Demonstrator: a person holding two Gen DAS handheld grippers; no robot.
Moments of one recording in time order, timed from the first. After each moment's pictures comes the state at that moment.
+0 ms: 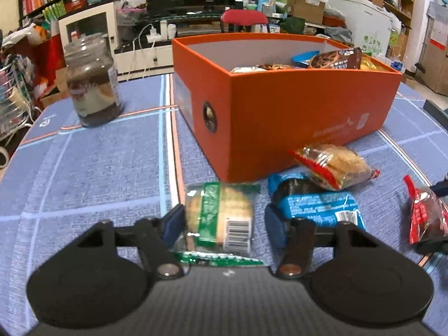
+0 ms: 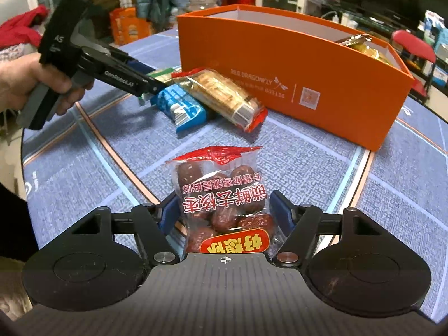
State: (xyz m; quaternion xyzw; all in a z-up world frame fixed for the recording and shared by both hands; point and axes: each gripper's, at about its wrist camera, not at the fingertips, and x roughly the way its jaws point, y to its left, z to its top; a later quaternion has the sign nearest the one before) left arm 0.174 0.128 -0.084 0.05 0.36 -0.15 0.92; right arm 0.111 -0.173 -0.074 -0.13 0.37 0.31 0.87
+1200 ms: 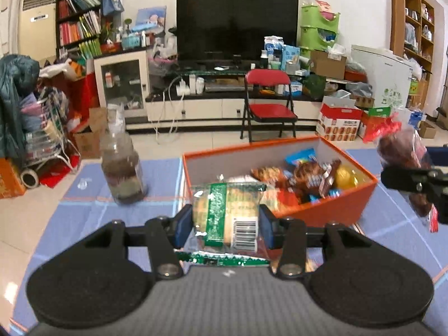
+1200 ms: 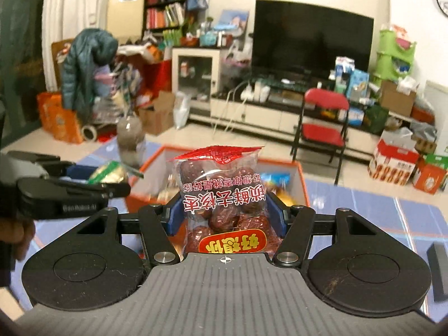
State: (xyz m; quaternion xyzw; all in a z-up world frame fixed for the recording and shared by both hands) left arm 0.160 0.083 0.043 0.03 0.27 -0.08 0.96; right arm 0.125 -0.148 0.096 -0.07 0.24 0.14 0.96
